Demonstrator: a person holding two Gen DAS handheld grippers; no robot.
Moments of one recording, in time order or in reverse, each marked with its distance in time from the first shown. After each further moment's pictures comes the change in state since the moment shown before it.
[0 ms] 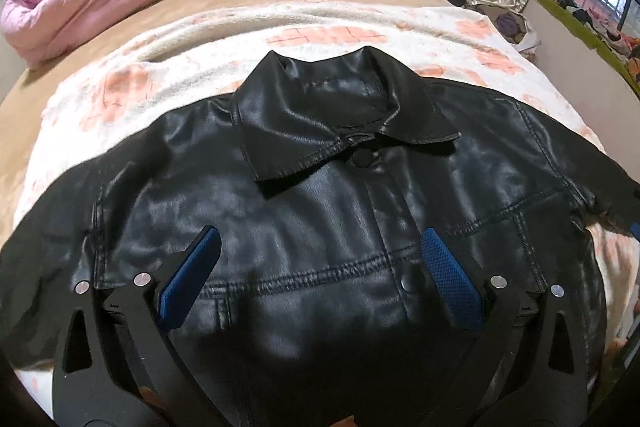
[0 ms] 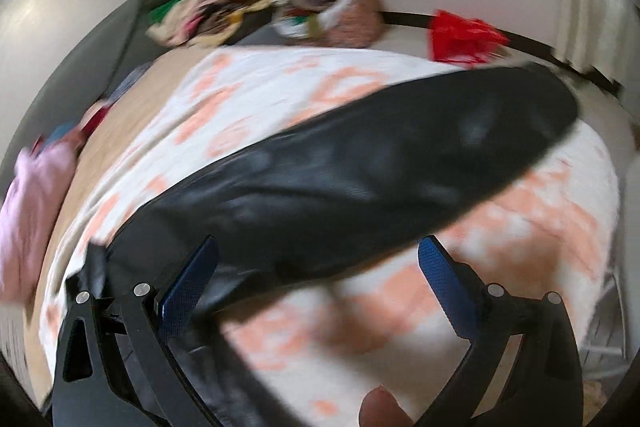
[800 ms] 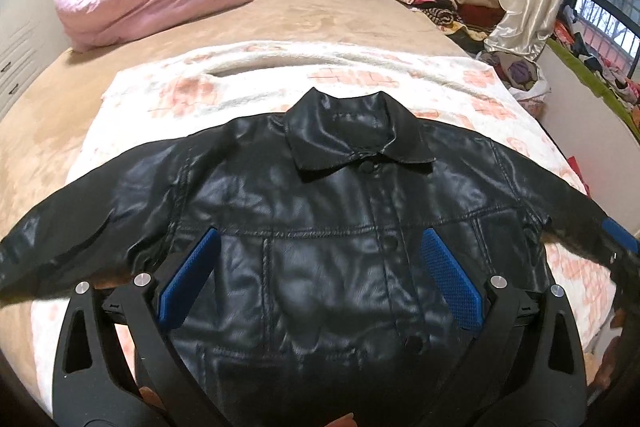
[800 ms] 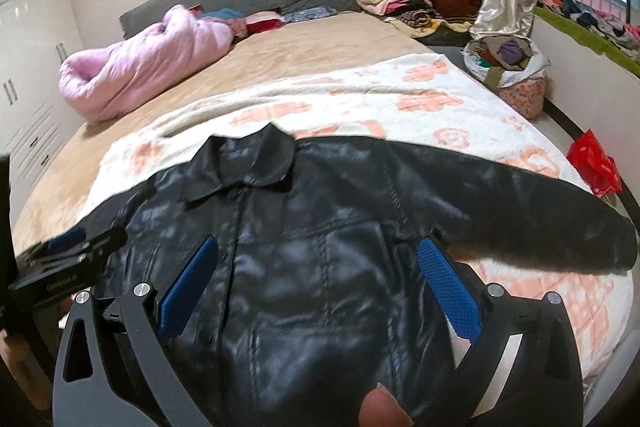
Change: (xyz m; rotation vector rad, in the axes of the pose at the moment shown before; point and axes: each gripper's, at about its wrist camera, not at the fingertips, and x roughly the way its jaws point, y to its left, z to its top) left arm -0.102 0.004 -0.025 -0.133 -0.110 0.041; right arm -0.104 0.155 -0.082 -0.651 0.038 0.360
